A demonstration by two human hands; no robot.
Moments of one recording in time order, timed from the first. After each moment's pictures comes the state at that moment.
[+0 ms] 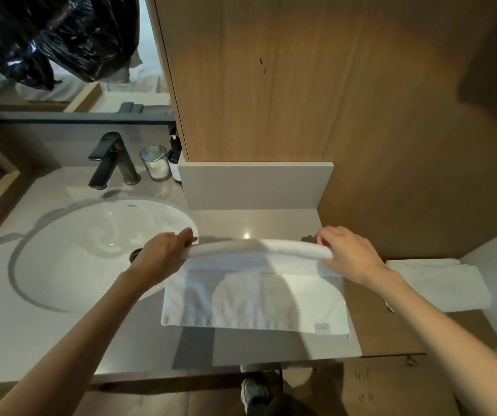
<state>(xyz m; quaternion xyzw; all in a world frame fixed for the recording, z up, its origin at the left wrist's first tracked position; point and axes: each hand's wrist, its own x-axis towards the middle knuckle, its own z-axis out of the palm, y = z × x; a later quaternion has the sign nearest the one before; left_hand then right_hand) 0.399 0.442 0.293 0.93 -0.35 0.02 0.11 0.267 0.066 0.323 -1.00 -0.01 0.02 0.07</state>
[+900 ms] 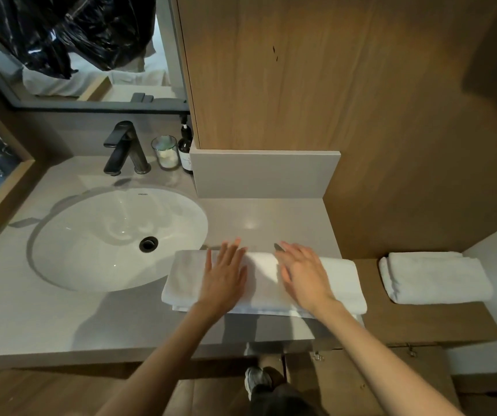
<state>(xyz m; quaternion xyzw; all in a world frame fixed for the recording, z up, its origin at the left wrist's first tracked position) 0.294 0.370 0.251 0.95 -0.26 -0.09 0.15 0.237 0.182 0.269 -0.99 0.03 0.00 0.15</state>
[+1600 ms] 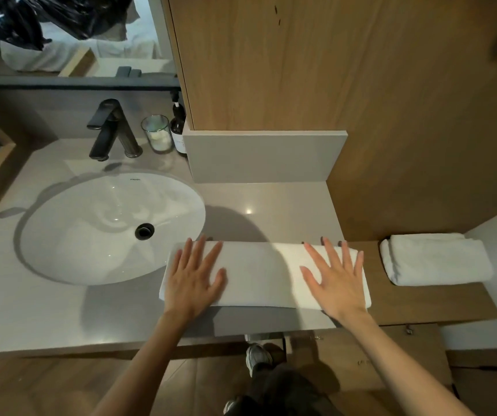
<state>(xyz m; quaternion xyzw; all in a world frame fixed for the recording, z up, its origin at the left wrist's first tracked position) 0.300 0.429 0.207 0.97 -0.22 -0.01 0.07 0.199 0.132 0.215 -0.99 0.16 0.05 0.04</state>
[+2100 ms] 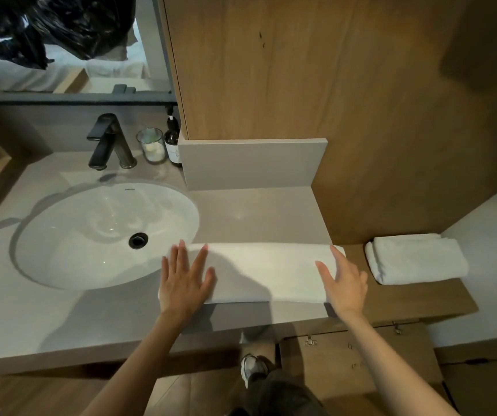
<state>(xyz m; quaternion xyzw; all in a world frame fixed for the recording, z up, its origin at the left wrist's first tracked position) 0.292 0.435 0.216 0.98 -0.17 -0.05 0.07 0.172 0.131 0.220 -0.89 0.37 -0.07 0.25</state>
